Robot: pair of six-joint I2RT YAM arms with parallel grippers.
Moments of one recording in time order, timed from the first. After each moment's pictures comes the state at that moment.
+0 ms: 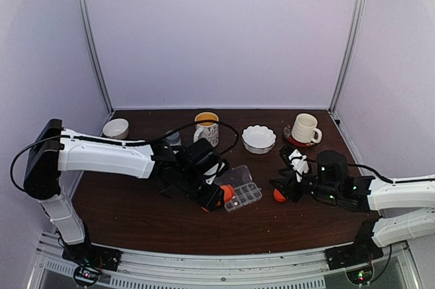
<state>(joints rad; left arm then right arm) -1.11 1.74 1.22 -0.54 0.04 -0.46 0.82 1.04 0.38 0.23 0.00 0.02</state>
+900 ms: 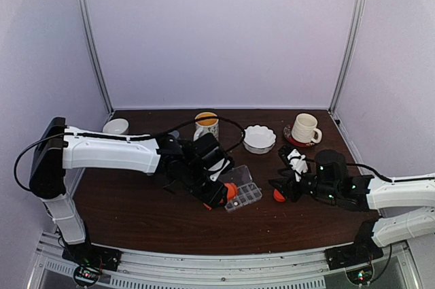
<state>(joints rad) -1.10 1.80 1.32 -0.63 0.06 -0.41 0.82 1.06 0.39 0.23 0.00 0.02</state>
